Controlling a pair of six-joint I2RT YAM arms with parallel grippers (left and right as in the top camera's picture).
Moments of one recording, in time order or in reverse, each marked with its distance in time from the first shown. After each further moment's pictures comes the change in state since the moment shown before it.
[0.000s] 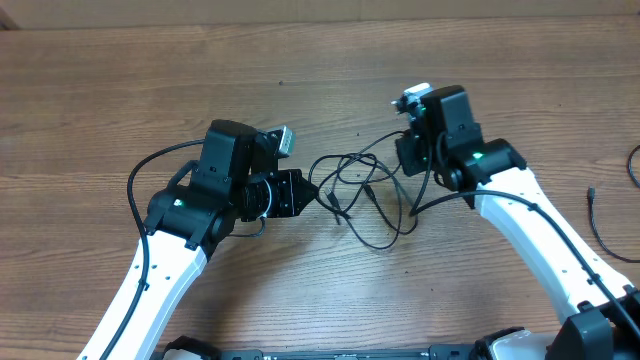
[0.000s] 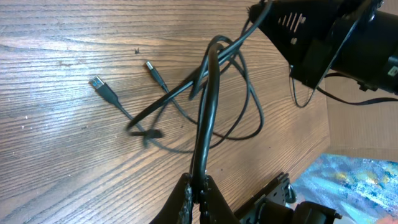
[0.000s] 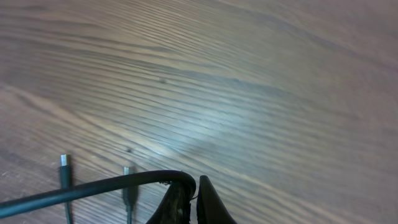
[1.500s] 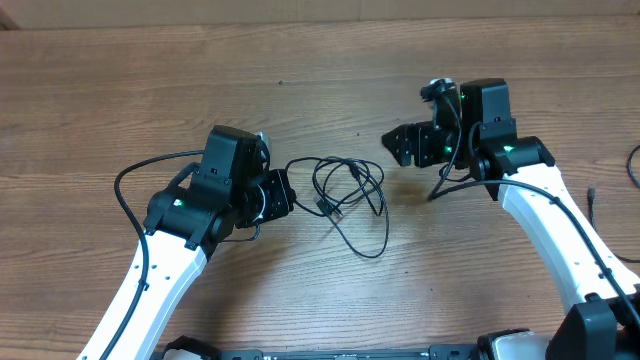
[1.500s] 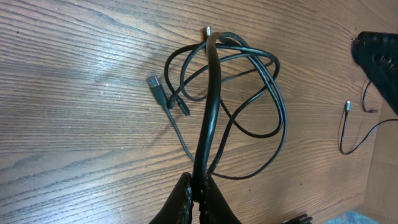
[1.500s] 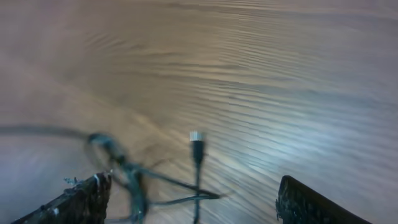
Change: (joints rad) left arm 0.000 0.000 0.000 -0.101 -0.226 -0.180; right arm -0.147 0.001 -0.024 0.074 -0.482 0.034
